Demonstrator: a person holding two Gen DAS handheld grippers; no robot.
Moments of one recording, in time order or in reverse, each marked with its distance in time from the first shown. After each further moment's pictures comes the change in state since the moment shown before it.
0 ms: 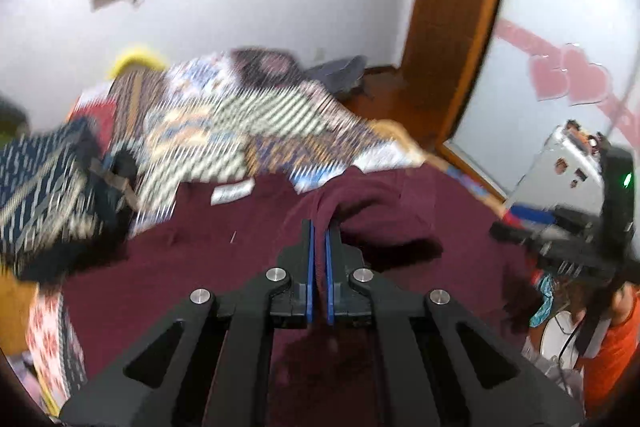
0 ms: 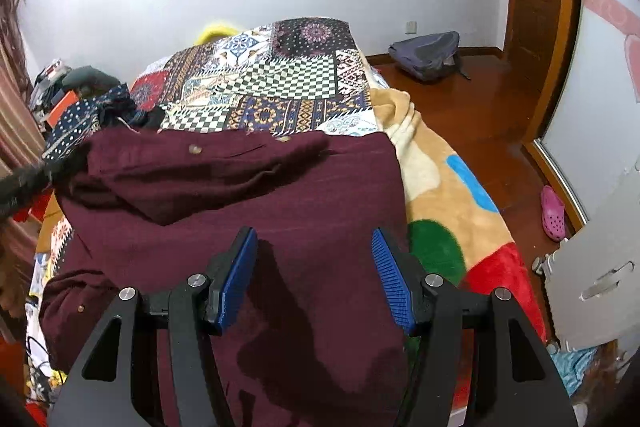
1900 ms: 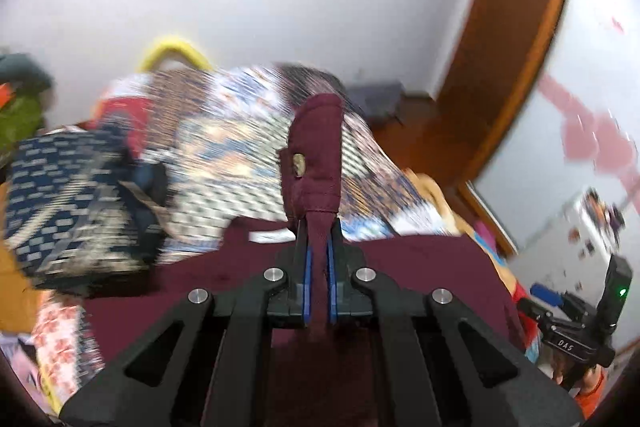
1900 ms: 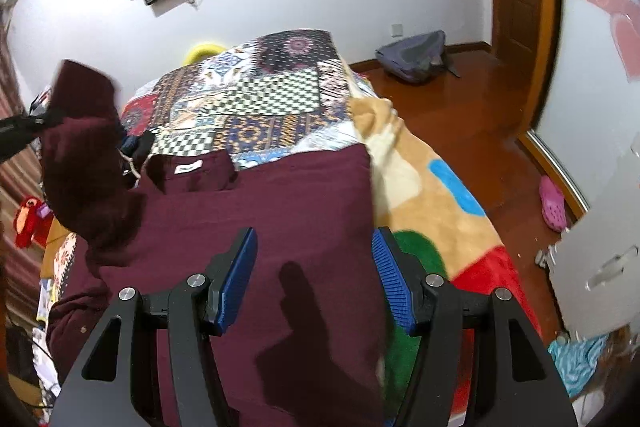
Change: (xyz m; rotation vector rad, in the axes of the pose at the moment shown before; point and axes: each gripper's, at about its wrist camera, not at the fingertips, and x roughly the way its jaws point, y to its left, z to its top) left arm -0.035 0.072 0.077 -0.184 -0.088 0.059; right arm -0.006 -0.018 0.011 0.063 -0.050 0.011
